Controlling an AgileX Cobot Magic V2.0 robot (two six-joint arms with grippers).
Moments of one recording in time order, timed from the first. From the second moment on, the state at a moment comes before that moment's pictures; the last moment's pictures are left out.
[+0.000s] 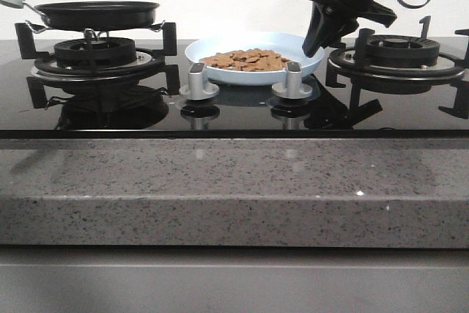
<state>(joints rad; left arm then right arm) -0.10 0.88 -0.93 -0.04 0.87 0.08 0.15 2.15 -2.00 0.42 0.96 -0.18</state>
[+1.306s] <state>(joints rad) -0.10 0.88 -0.93 -0.04 0.87 0.08 0.23 0.82 -0.91 0.11 0.98 -0.05</state>
